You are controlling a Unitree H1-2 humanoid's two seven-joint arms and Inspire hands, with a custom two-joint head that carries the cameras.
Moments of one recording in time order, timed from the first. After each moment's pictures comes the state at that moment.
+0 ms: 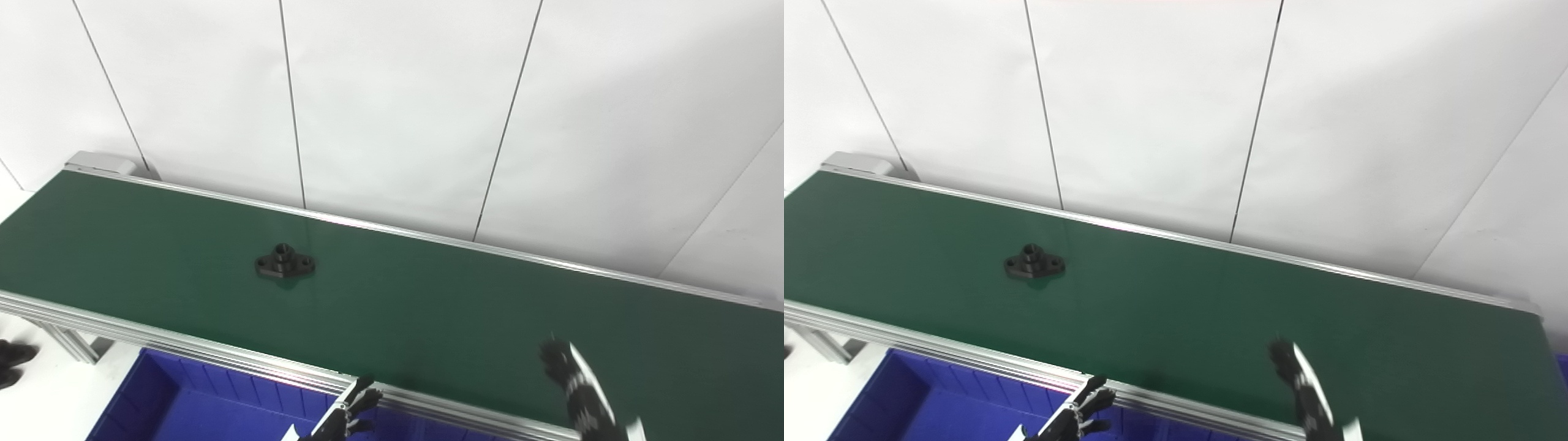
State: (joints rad) left arm 0.52 0.10 -0.30 -0.21 0.09 -0.36 -0.20; right arm 0.35 -0.06 0.22 -0.47 -0.25 -0.18 0.00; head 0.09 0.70
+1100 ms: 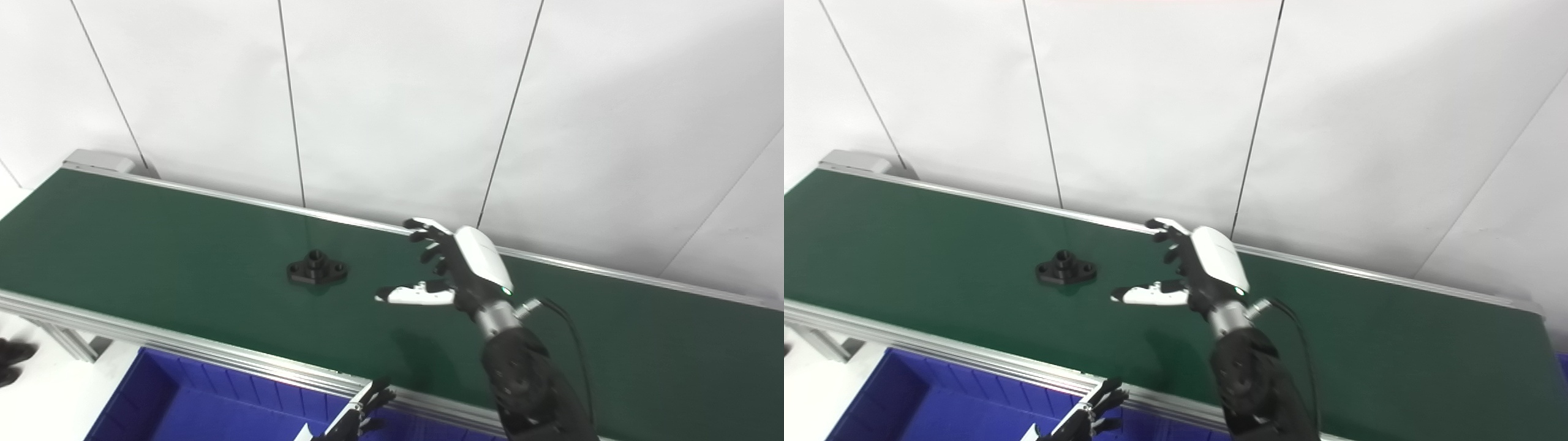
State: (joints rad) left arm 0.52 0.08 -0.35 -0.22 0.11 -0.34 -0.20; right arm -0.42 -0.03 0.45 0.10 -0.75 0.24 0.13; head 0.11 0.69
